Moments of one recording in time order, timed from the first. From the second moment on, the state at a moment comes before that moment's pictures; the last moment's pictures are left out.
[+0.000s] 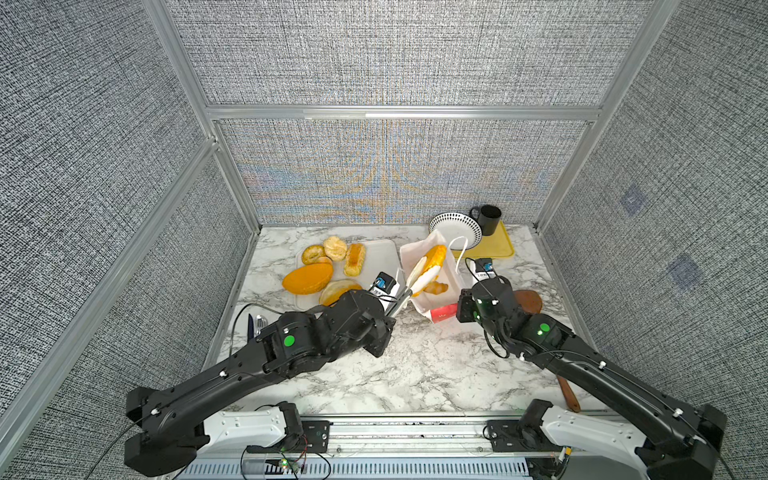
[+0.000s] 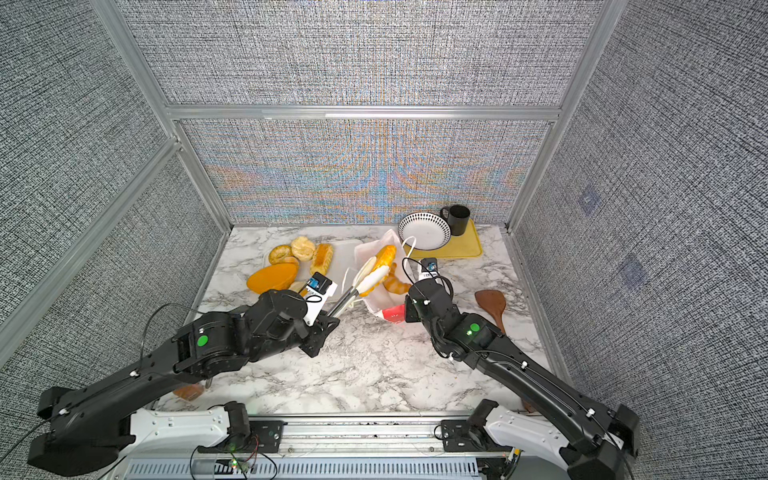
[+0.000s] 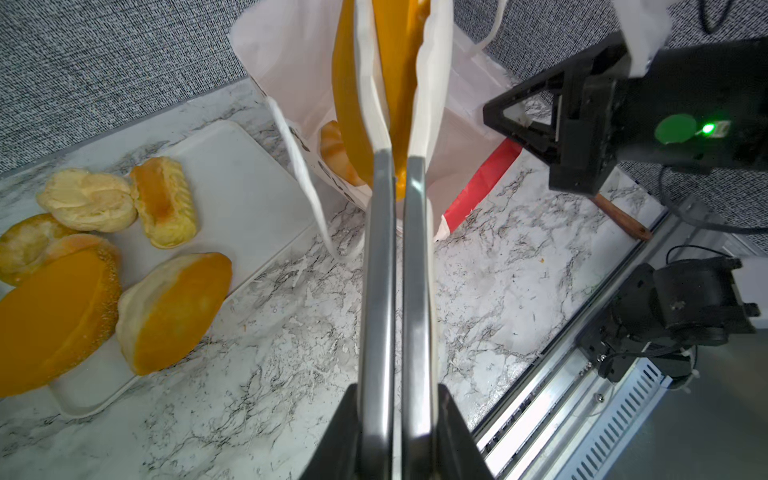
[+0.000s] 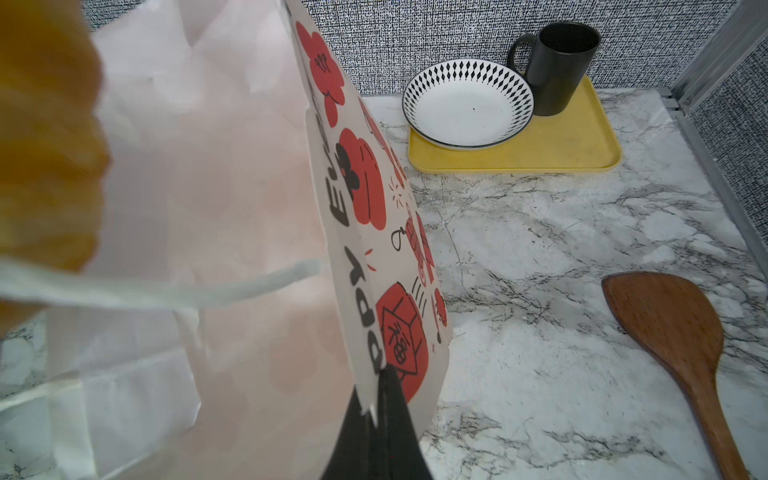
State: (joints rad) left arm -1.17 1.11 1.31 -0.95 -0.26 -0.39; right arm 0.77 1.04 0.96 -0.56 0.47 0.47
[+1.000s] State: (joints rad) left arm -1.16 0.93 1.25 -0.86 -0.44 -0.39; right arm 0.77 1.01 0.94 -0.55 0.47 0.47
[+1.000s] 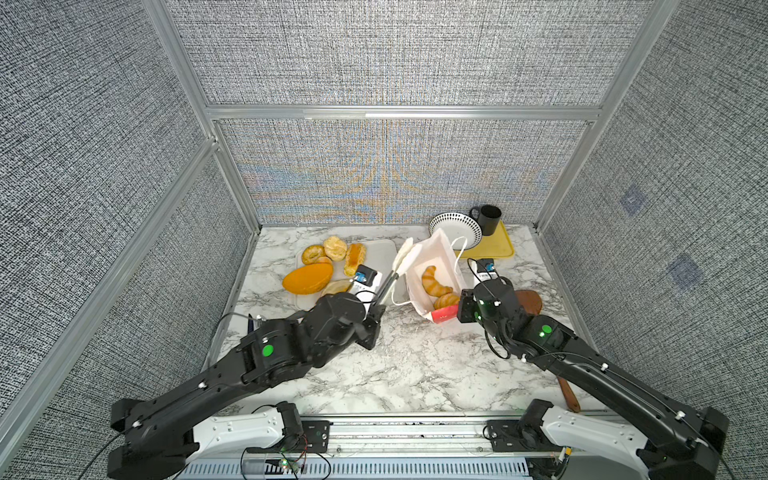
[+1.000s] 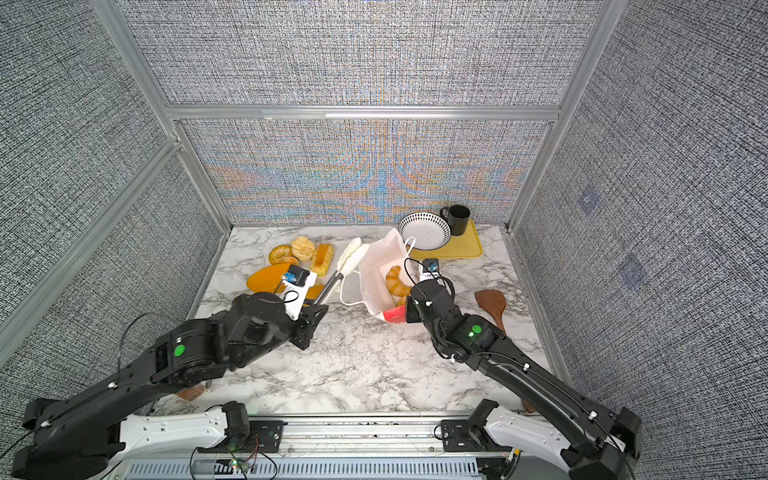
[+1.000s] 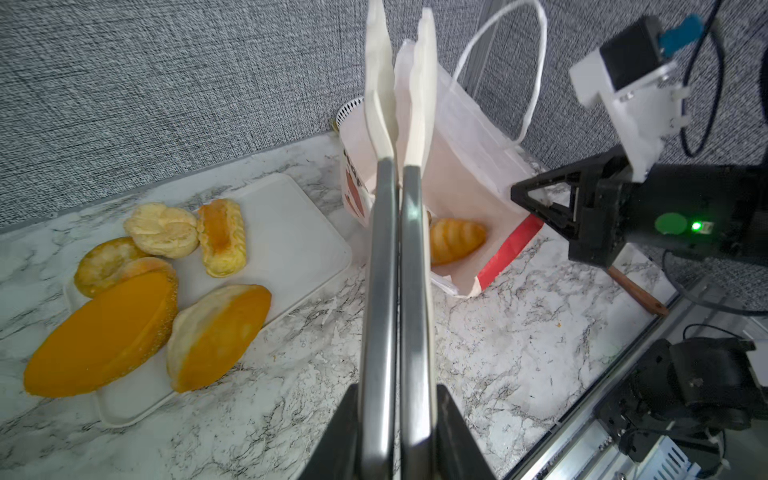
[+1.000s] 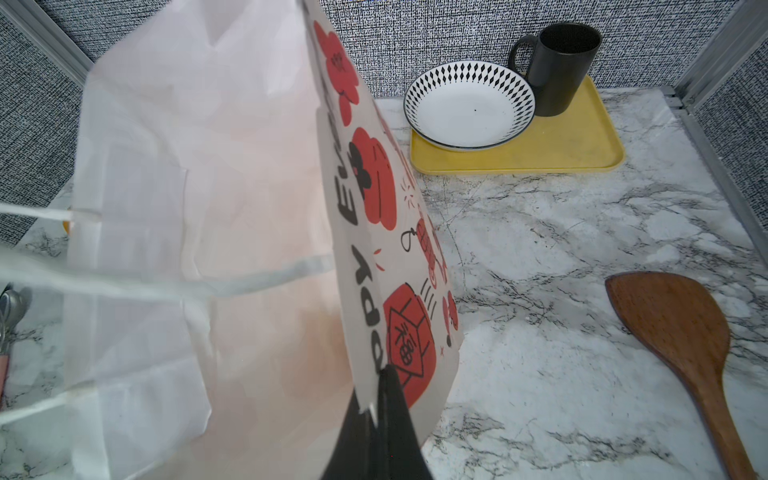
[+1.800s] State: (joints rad) left arm -1.14 1.28 1.08 -1.24 -0.72 -0.71; right arm 0.76 0.88 0.82 -0.51 0.44 0.47
